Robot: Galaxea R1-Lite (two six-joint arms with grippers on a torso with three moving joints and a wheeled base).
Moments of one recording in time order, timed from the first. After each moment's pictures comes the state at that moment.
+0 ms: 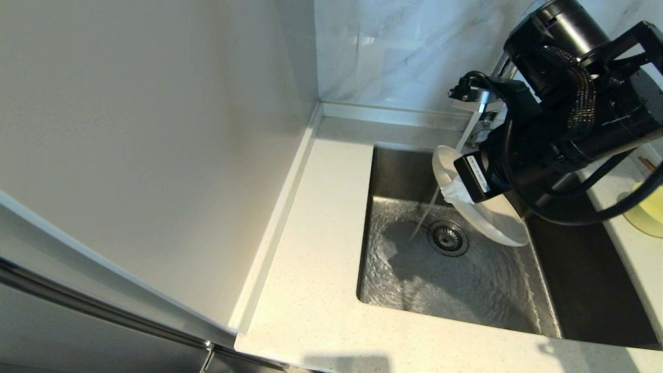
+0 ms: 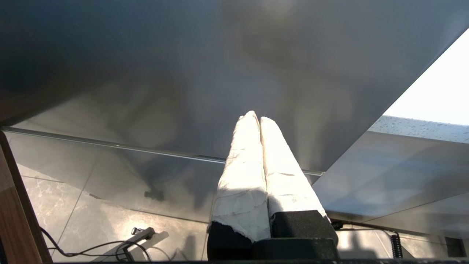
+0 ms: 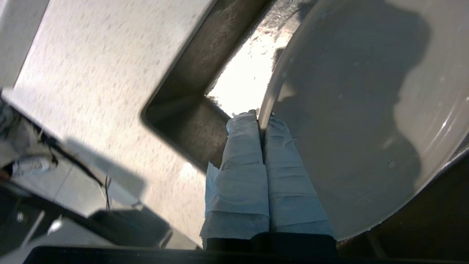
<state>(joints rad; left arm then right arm) 0.00 0.00 0.00 0.00 0.00 0.00 0.54 1.81 -1.97 0.95 -0.07 0.06</state>
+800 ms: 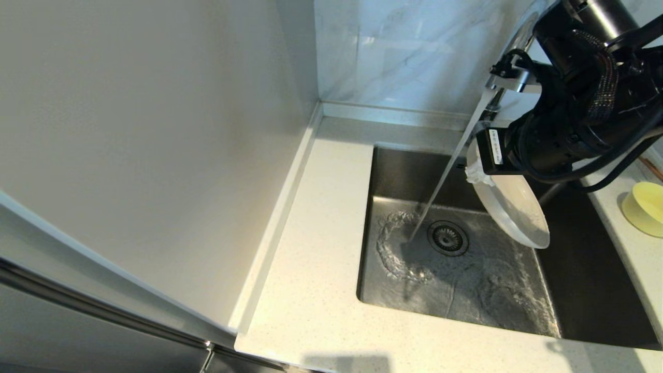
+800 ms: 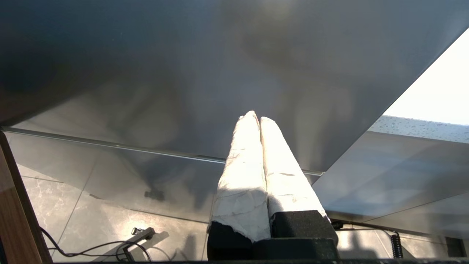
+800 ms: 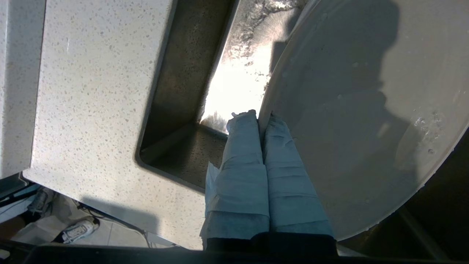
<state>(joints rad) 0.00 0.00 0.00 0.00 0.00 0.00 0.47 1.78 -1.97 0.93 -0.16 0.30</state>
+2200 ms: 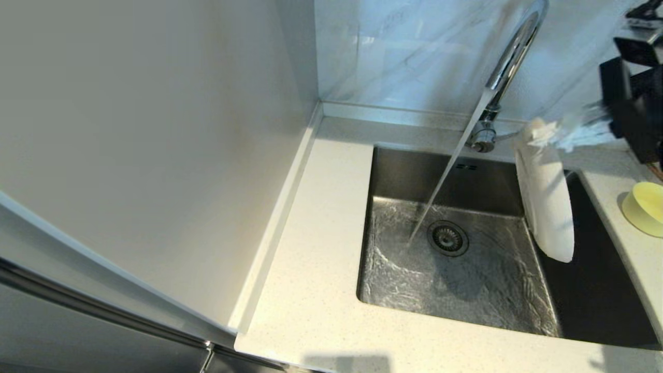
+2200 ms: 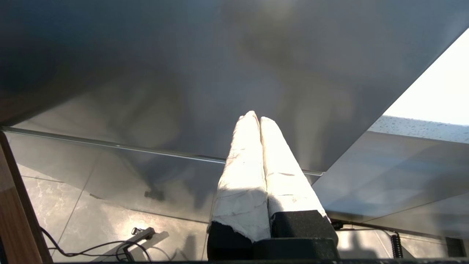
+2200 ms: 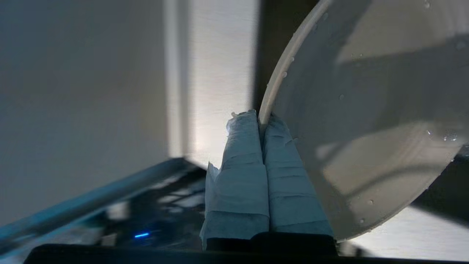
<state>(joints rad) 0.00 0.00 0.00 0.00 0.00 0.00 0.16 1.61 -1.97 0.98 0.40 0.53</state>
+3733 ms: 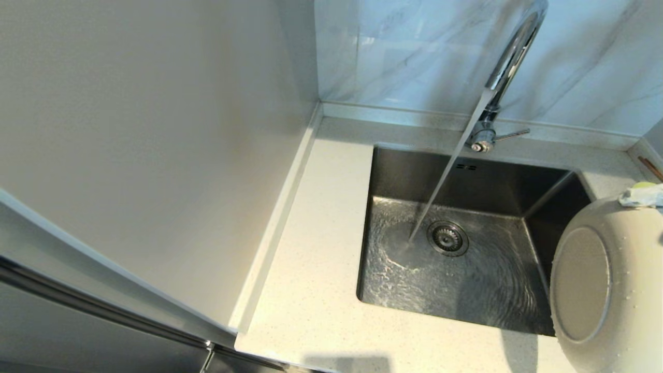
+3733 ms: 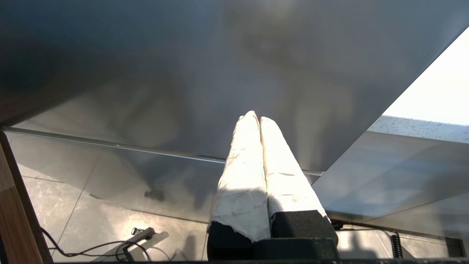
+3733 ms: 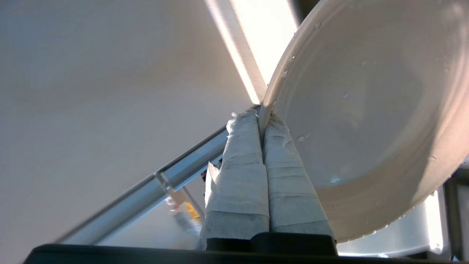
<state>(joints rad) 0.00 0.00 0.00 0.01 0.00 0.00 -0.22 1.30 -1.46 0.92 0.93 0.82</state>
